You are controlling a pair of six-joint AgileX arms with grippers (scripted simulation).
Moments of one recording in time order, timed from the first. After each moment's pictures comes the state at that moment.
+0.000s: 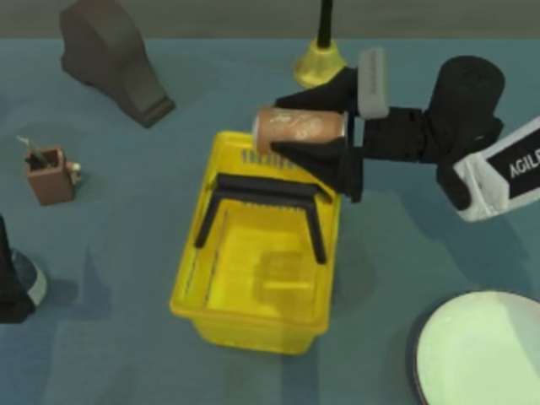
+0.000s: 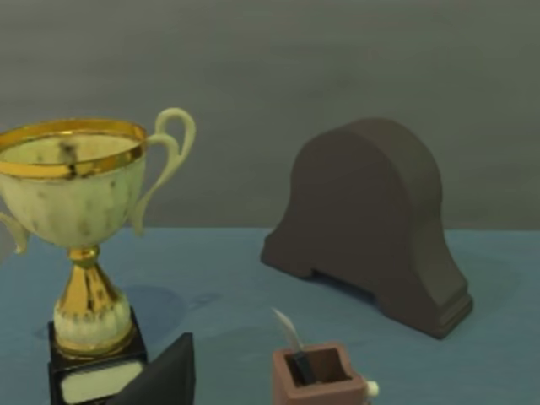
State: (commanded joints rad) left arm 0.00 0.00 0.00 0.00 0.00 0.00; right arm 0.34 2.32 1.18 1.16 -1.11 0.03
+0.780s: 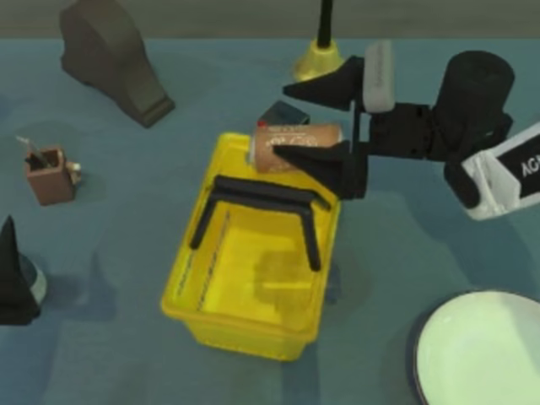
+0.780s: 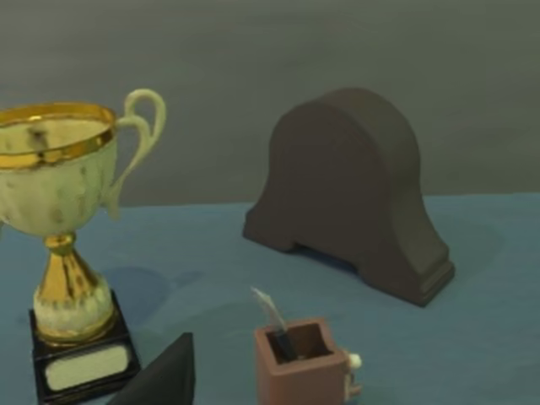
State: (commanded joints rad) left arm -0.03 0.06 0.05 -0.05 0.01 0.03; right arm 0.33 2.25 1.14 1.12 -1.07 0.03
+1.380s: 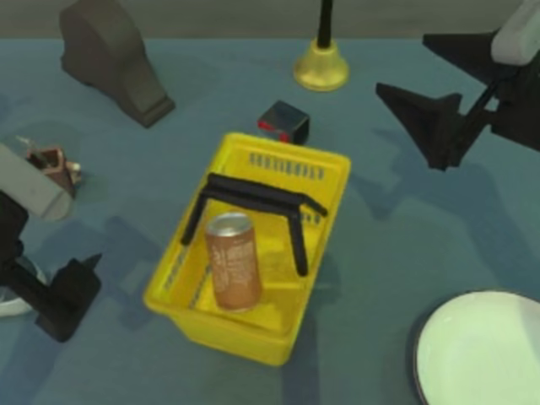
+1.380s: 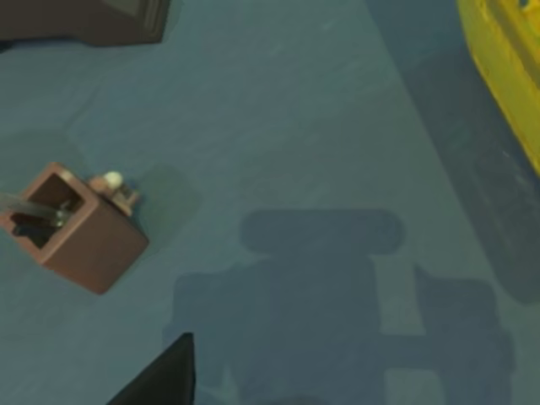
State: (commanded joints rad) left arm -0.27 0.75 0.62 -0.58 0.09 0.41; right arm 0.21 1.55 0.72 0.76 -0.71 0.03
